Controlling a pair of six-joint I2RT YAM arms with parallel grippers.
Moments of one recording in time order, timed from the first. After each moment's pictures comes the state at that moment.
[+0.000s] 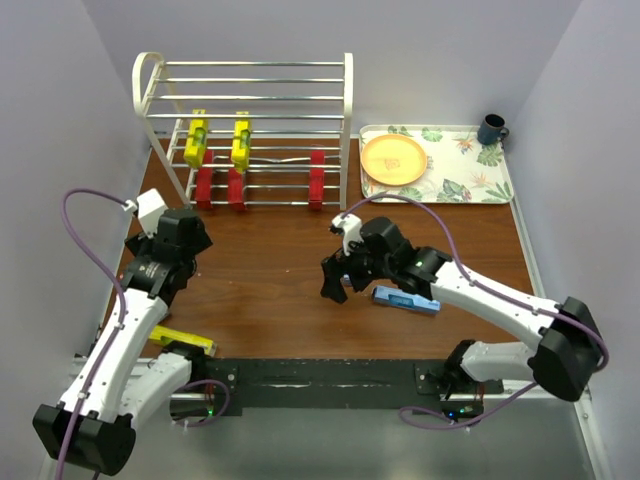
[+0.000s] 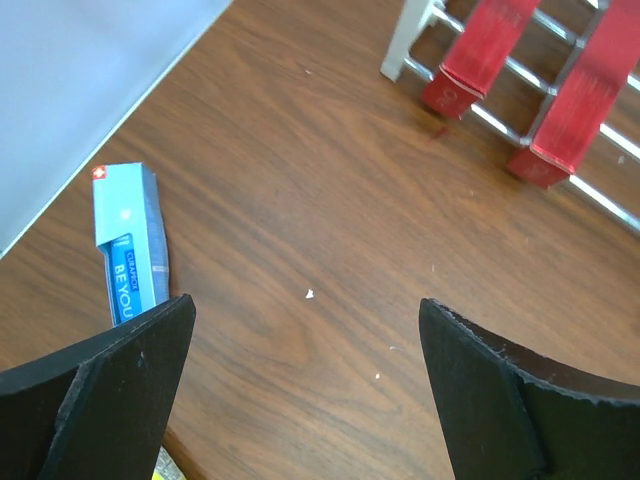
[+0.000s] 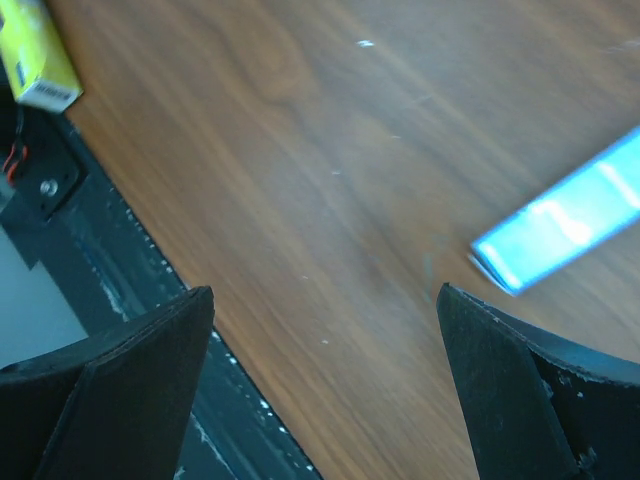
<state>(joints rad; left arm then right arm) -0.23 0.86 0.85 -0.74 -0.67 -0.61 0.82 1.23 0.87 -0.35 -0.23 0.22</state>
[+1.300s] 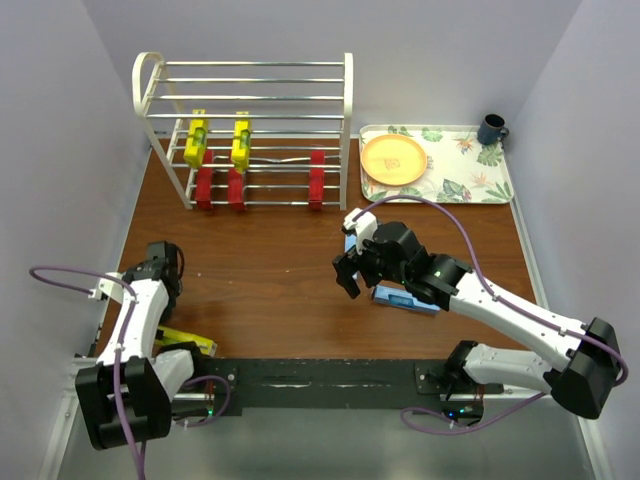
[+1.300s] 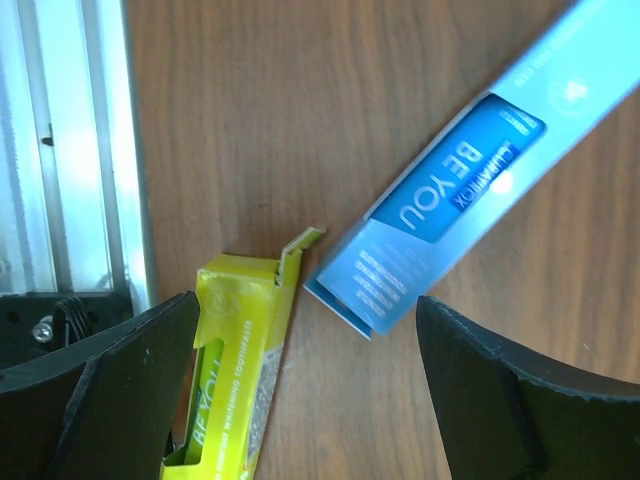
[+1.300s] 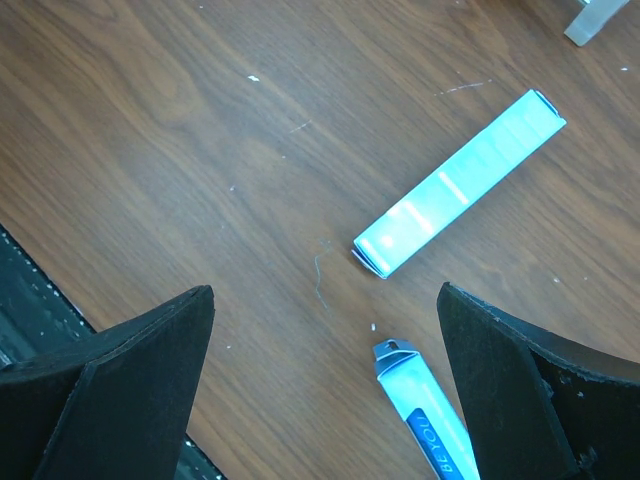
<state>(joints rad) 0.20 1.00 0.57 -0.99 -0.69 -1.30 0.86 1.10 0.85 -0.39 0.03 0.08</state>
